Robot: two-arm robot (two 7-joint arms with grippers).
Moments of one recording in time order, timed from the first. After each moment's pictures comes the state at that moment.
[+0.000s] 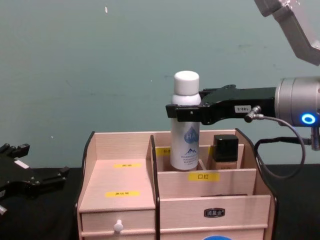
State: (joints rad) left arm -0.20 0.60 0.45 -1.41 -0.25 -0.12 0.03; right arm 0.61 0.37 -0.56 -1.31 0.32 0.14 0.55
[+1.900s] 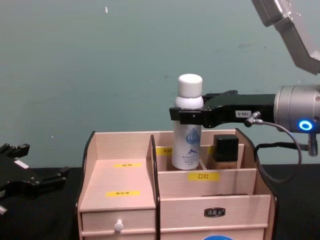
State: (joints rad) left arm -0.20 0.60 0.45 -1.41 -0.25 -0.12 0.03; right arm 0.62 0.33 -0.54 -1.23 0.31 0.09 0.57
